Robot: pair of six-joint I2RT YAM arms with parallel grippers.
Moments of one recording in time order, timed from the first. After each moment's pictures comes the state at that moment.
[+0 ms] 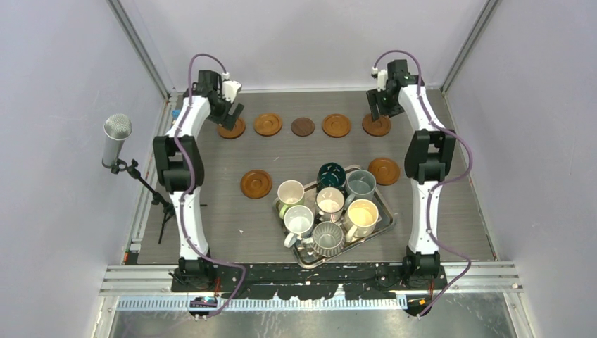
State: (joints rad) left arm -0.01 2.30 2.06 -0.74 0.04 0.50; right arm 0.04 2.42 2.29 -0.90 -0.06 -0.23
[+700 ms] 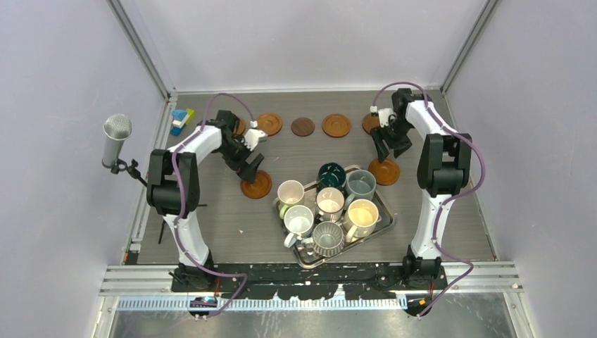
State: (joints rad) left arm -0.13 1.91 1.37 -0.82 0.41 0.65; right arm 0.01 2.12 1.76 -1.09 -0.18 -0.40
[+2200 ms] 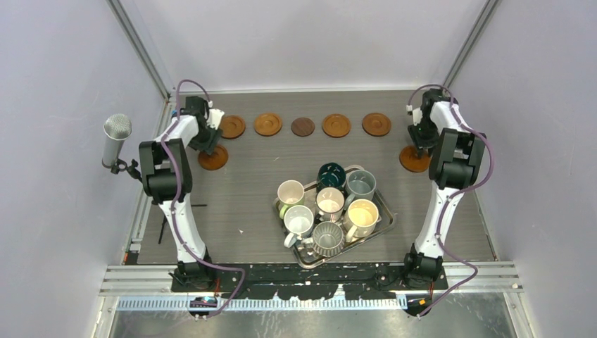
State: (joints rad) left arm 0.08 2.07 1.56 -0.64 -0.05 0.50; right arm -0.19 2.24 1.83 -0.98 0.14 -0.39
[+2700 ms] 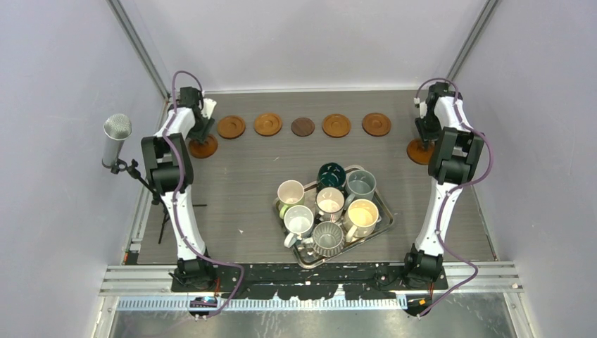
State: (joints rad) left arm 0.13 2.23 1.80 -0.63 -0.16 0.52; right arm -0.23 2.37 2.05 -1.01 0.19 -0.38
